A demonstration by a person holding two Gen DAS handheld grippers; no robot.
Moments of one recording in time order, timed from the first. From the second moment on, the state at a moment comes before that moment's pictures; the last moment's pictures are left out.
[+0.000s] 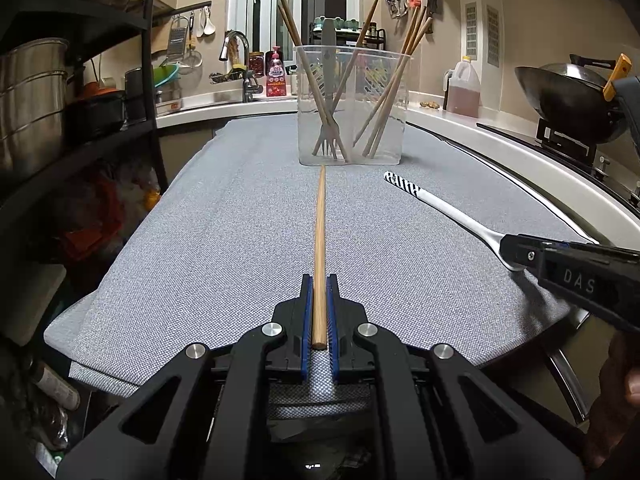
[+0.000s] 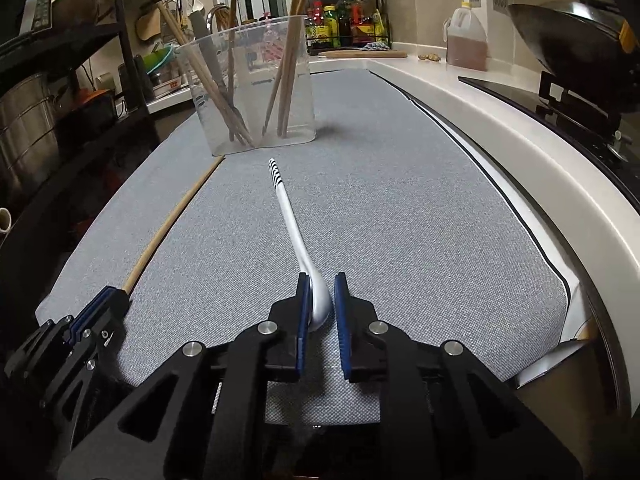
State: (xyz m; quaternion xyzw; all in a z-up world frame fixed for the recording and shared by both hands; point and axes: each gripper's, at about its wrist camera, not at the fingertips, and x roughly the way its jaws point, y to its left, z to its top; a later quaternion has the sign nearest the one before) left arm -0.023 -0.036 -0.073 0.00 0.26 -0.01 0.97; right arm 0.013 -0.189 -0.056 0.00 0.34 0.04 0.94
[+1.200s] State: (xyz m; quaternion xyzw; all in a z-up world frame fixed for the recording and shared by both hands) left arm -0.038 -0.020 -0.014 0.00 0.20 0.00 0.98; right arm -0.006 -0.181 -0.011 -0.06 0.27 0.03 0.96
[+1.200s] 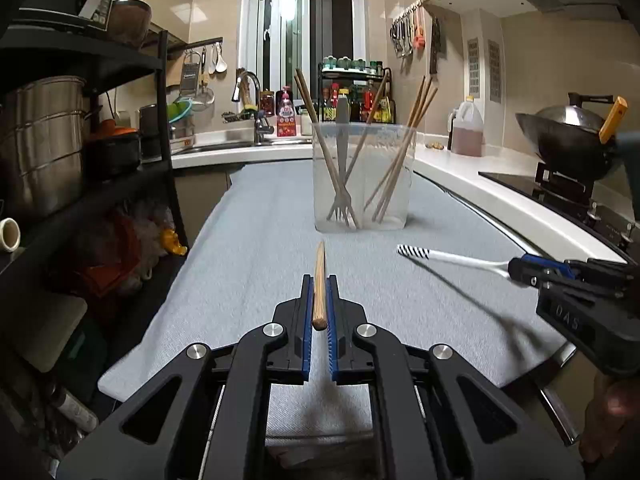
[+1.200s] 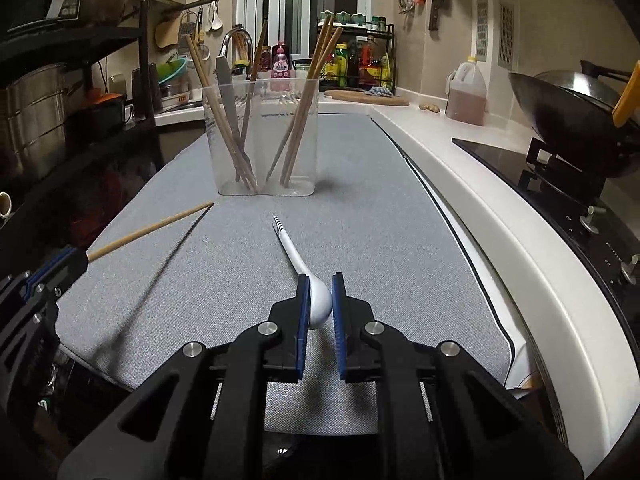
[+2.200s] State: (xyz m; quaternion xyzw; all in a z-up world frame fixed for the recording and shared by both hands) left arm -0.007 0.006 0.070 -0.02 0.16 -0.02 0.99; right arm 0.009 -0.175 0.077 -0.10 0.23 0.09 0.97
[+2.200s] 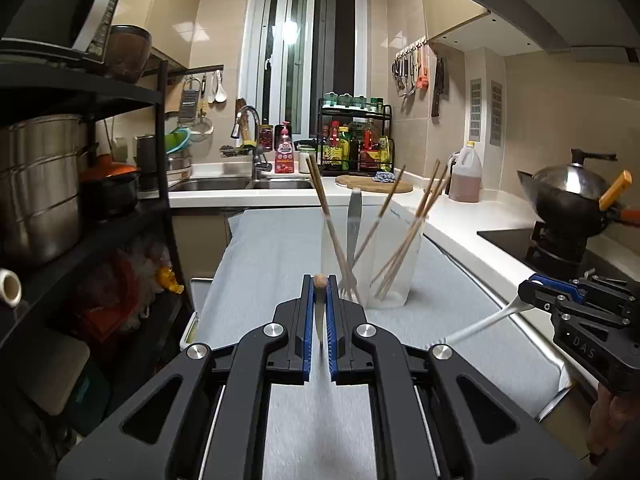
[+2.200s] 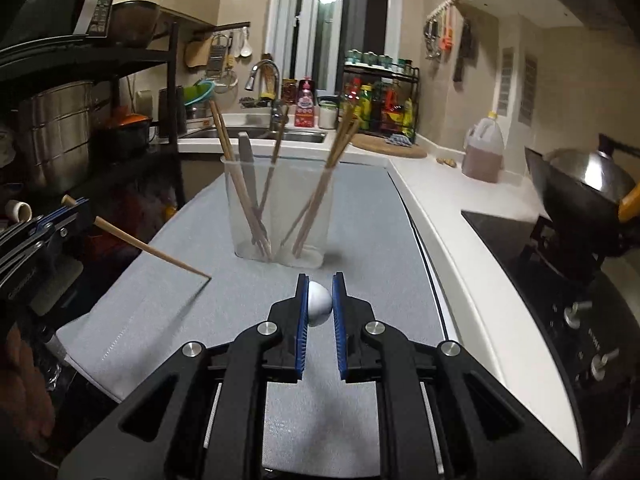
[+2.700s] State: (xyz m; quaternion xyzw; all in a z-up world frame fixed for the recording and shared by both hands) left arm 0.063 0.011 0.153 -0.04 0.26 -0.08 0.96; right arm 0.064 -0.153 0.147 -0.13 0.25 0.11 0.95
